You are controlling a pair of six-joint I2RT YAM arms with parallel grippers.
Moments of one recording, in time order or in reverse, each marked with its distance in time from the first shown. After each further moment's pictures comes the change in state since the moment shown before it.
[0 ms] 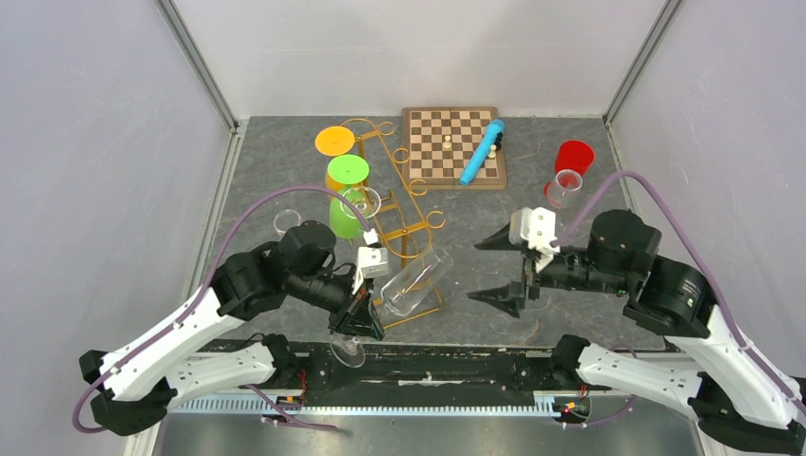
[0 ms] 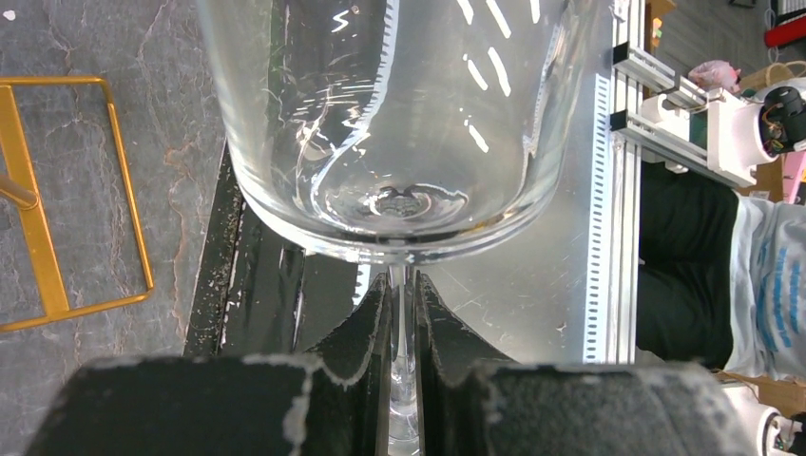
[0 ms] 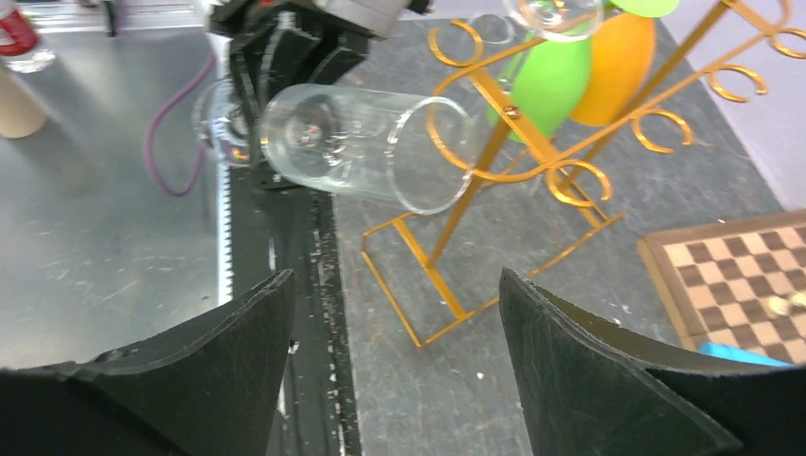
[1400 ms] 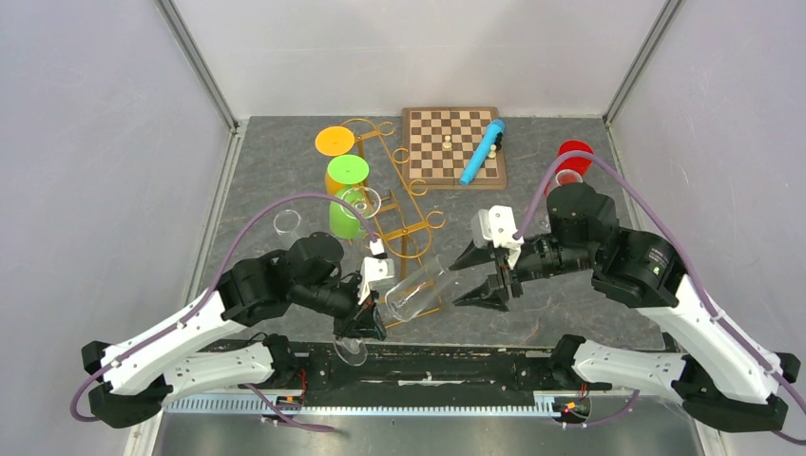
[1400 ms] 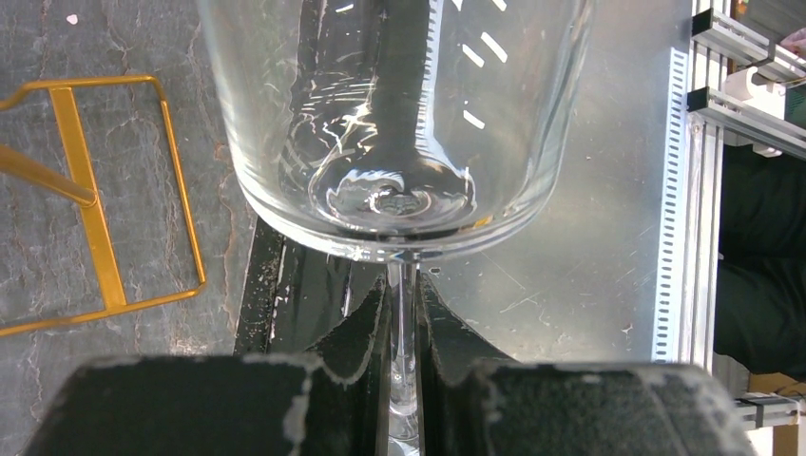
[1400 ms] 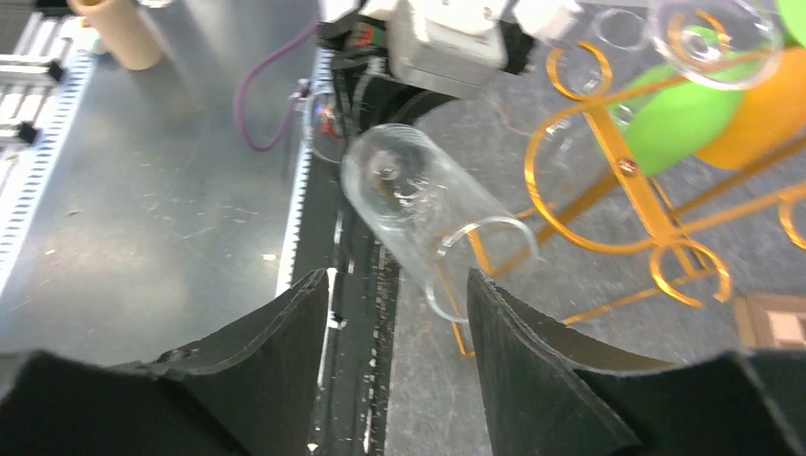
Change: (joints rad) left arm -0.093 -0.005 -0.050 0.041 -0.152 0.057; right arm -0.027 0.149 0.119 -0.114 -0.291 -0.085
